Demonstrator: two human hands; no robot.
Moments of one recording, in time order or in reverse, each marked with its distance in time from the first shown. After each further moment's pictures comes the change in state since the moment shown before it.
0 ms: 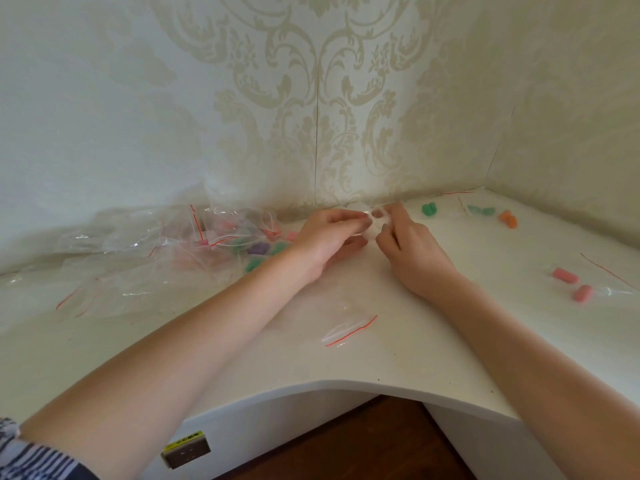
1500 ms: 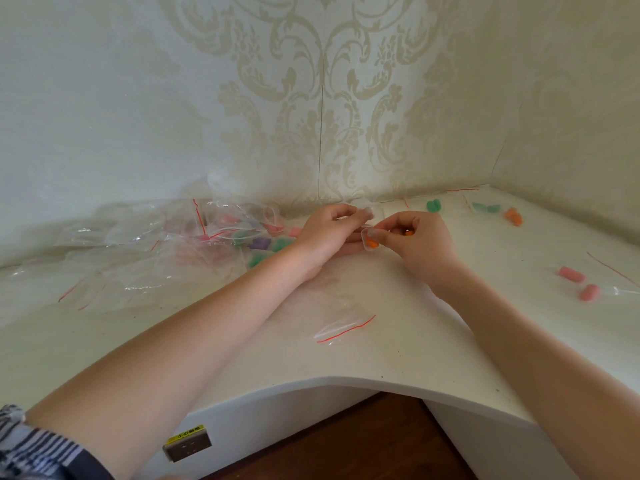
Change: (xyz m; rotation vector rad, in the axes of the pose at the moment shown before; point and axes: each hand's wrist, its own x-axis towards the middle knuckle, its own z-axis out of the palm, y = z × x) left_hand 0.005 -0.007 -0.006 0.121 -0.034 0.074; right_hand 0.003 -0.005 -0.001 0.442 0.064 0.248
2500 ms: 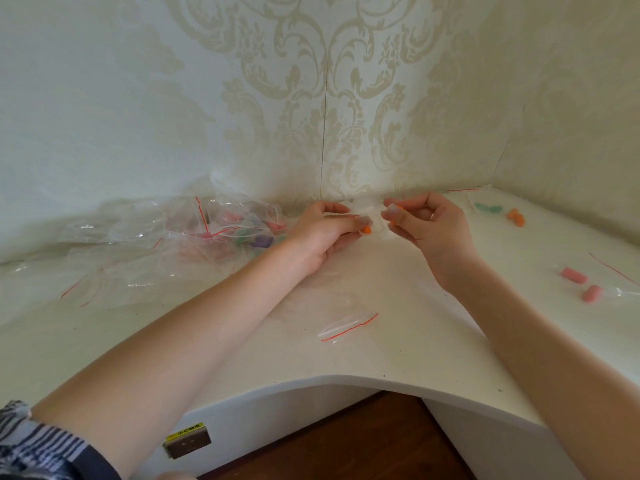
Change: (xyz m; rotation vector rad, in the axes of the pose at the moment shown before) left_hand 0.001 0.005 -0.004 -0.320 0.100 -0.062; right_hand 0.006 -0.002 -0.005 0.494 0.068 0.043
